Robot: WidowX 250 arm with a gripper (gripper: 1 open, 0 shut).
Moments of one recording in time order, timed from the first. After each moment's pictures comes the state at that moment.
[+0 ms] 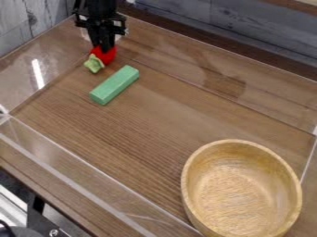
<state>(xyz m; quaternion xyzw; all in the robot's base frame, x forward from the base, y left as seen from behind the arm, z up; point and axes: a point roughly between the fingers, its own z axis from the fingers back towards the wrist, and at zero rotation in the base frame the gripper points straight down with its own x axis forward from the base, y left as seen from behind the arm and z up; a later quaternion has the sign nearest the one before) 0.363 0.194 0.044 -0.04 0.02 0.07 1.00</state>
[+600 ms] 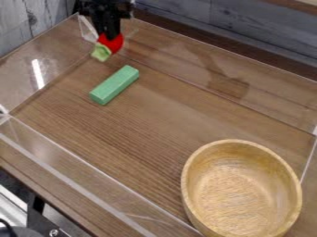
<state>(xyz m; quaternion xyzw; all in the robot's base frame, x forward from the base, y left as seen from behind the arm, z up) 0.366 0.169 0.095 -0.07 0.01 0.06 1.00</state>
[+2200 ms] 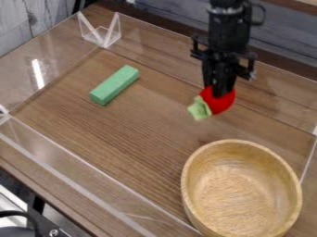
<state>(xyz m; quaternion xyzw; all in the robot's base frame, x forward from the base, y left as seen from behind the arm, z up) 0.319 -0.051 0.074 -0.09 0.06 -0.17 0.98</state>
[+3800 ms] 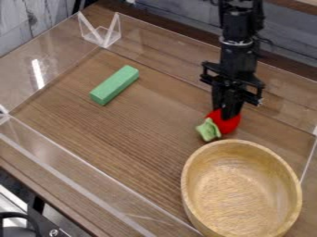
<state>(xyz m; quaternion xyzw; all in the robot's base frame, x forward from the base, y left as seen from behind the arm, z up) 0.338 -0.069 0.038 -0.09 0.05 -0.16 0.98</state>
